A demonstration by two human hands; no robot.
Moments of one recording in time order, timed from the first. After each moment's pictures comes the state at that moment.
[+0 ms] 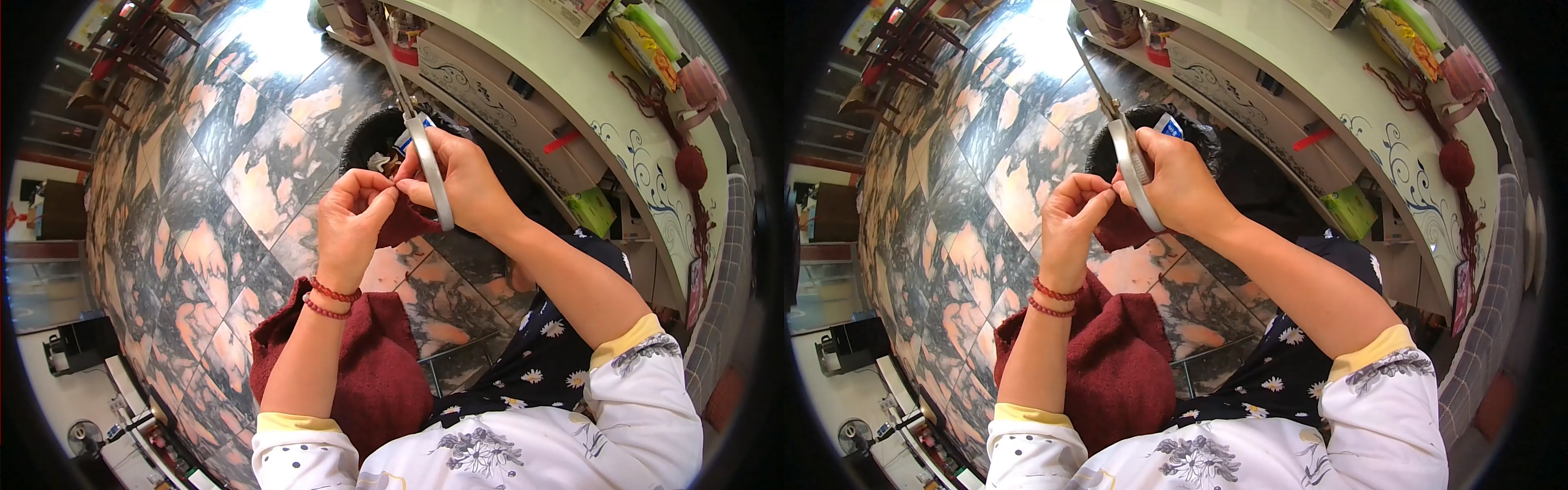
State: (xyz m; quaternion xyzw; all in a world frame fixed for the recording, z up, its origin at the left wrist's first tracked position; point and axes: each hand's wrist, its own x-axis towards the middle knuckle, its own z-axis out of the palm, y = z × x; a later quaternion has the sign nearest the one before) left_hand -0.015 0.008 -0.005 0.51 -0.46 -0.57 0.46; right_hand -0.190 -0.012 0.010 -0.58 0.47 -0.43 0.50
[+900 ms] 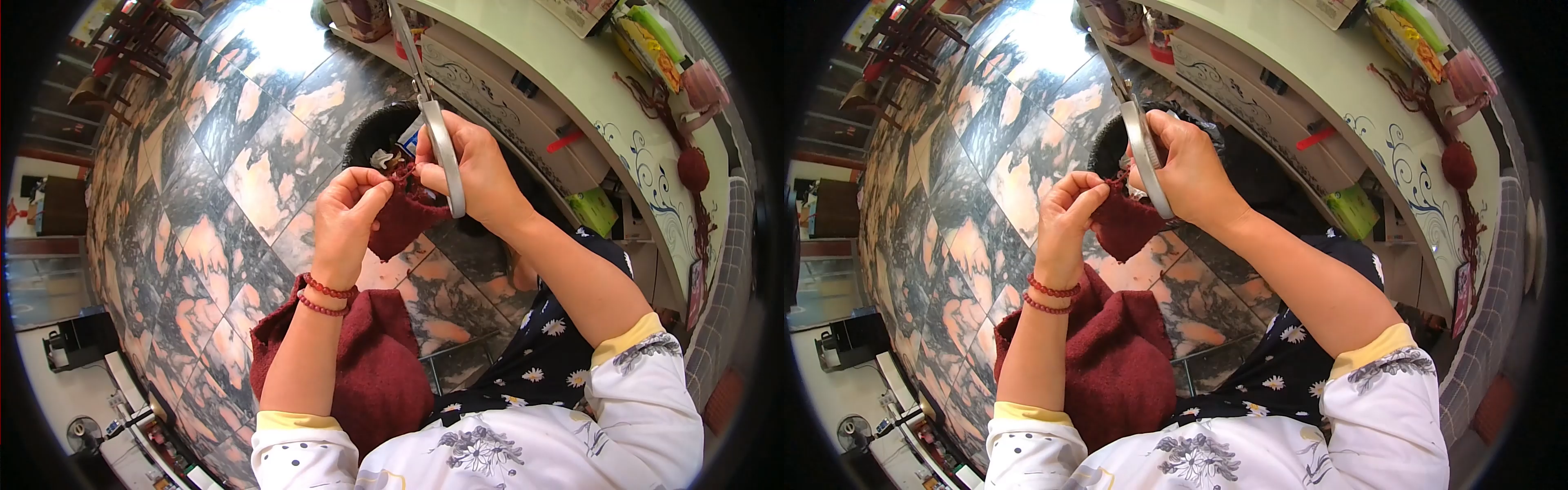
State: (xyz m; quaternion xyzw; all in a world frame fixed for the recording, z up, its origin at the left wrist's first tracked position) left_hand -0.004 0.007 -0.001 0.52 -0.43 -0.59 0.44; right_hand -0.195 -0.018 0.010 -0.57 0.46 -0.46 0.50
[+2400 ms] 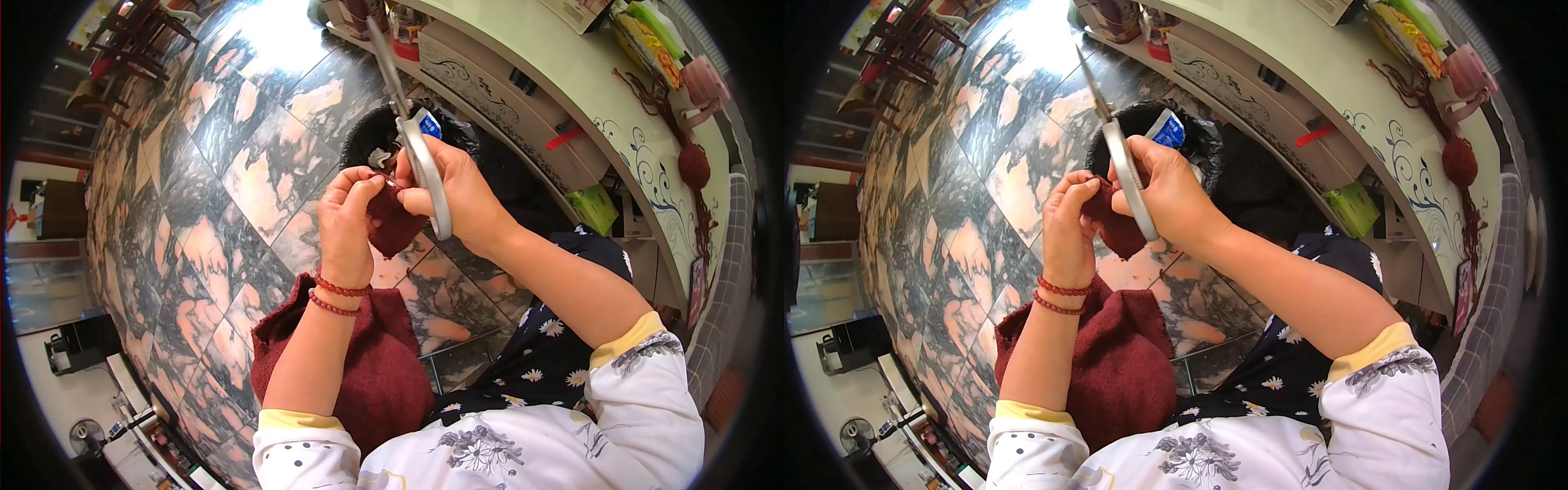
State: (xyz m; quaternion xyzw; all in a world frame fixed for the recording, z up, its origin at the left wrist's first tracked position) left_hand -0.016 0.010 -0.008 0.49 -0.29 -0.64 0.51; right_hand -0.178 0.001 0.002 -0.46 0.41 -0.47 0.63
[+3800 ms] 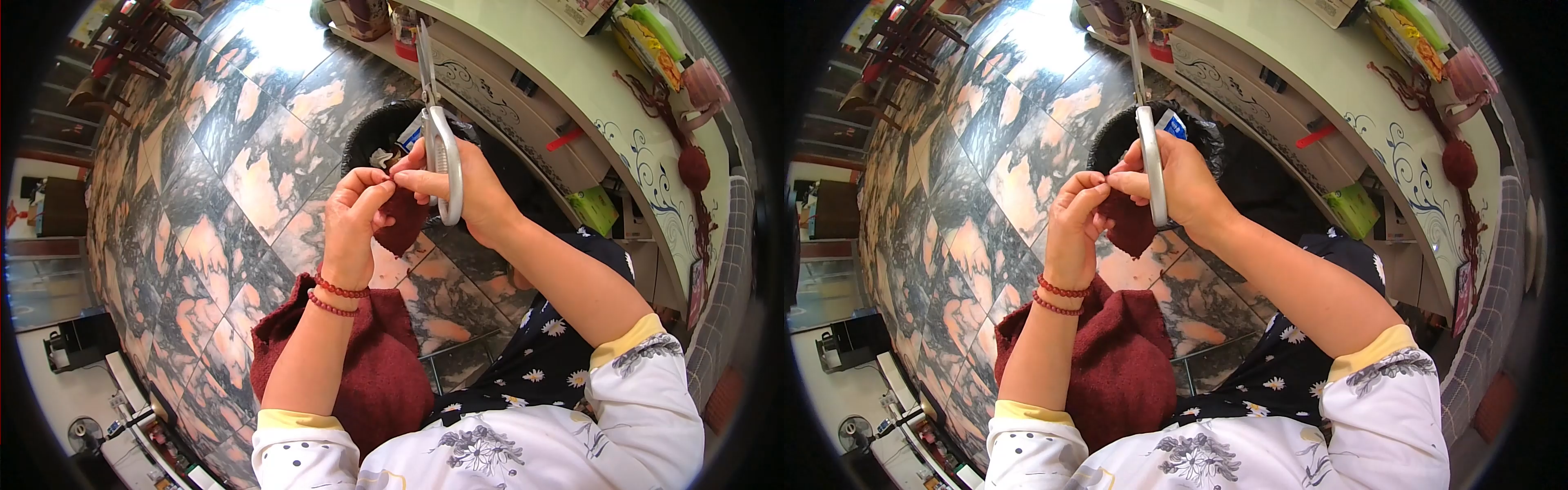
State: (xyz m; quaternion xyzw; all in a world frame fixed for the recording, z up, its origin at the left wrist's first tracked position) left_hand -0.013 0.010 -0.007 0.48 -0.32 -0.67 0.47; right_hand -0.185 -0.007 0.004 -0.45 0.45 -0.44 0.64
